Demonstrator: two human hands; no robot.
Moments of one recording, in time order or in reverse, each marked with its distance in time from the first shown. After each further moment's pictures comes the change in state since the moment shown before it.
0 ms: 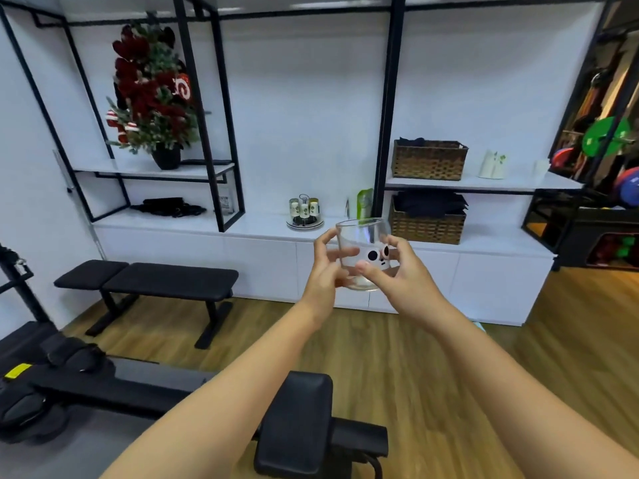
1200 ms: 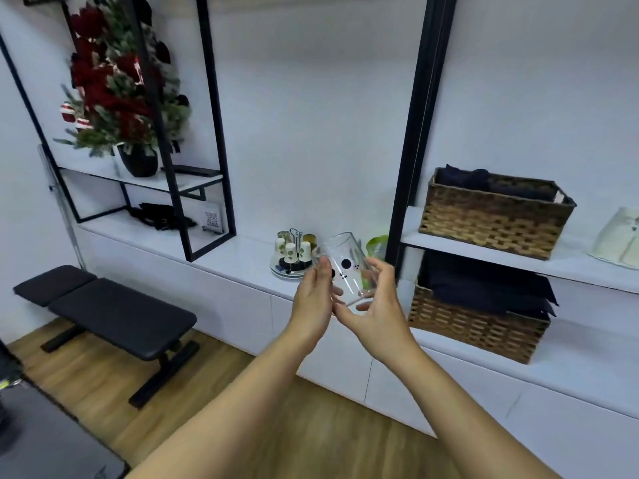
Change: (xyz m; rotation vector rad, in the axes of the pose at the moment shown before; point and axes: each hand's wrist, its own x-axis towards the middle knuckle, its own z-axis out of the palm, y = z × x) left_hand 0.621 -0.216 0.142 0.108 0.507 -0.148; right_hand 0.625 0.310 -0.090 0.184 -0.193 -0.222
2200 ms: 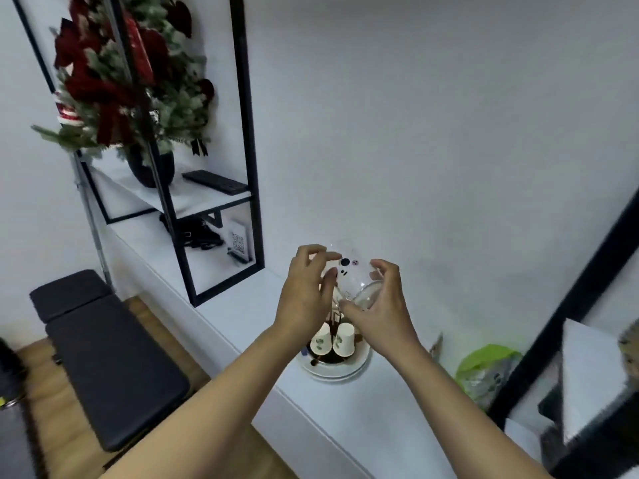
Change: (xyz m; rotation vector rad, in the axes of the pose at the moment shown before) left_hand 0.574 -0.062 -0.044 0.723 0.259 0.543; right_hand 0.552 0.219 0.141 -0.022 -0.152 -0.019
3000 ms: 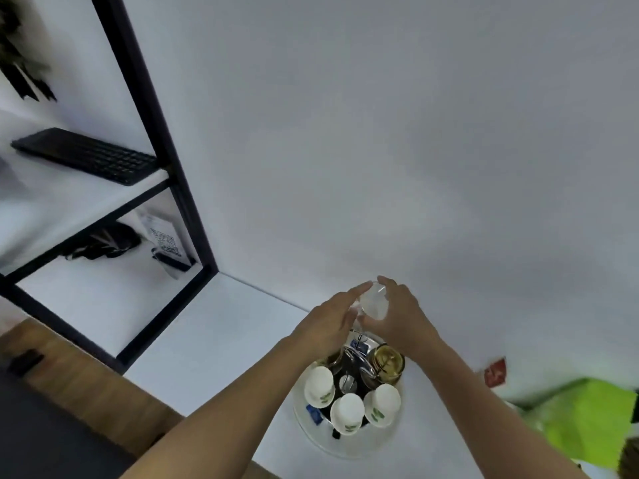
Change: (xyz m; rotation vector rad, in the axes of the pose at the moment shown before) left_hand 0.185 -0.307 0.165 -0.088 -0.944 -0.124; right_hand 0.261 0.197 0.137 -0.464 -0.161 0.484
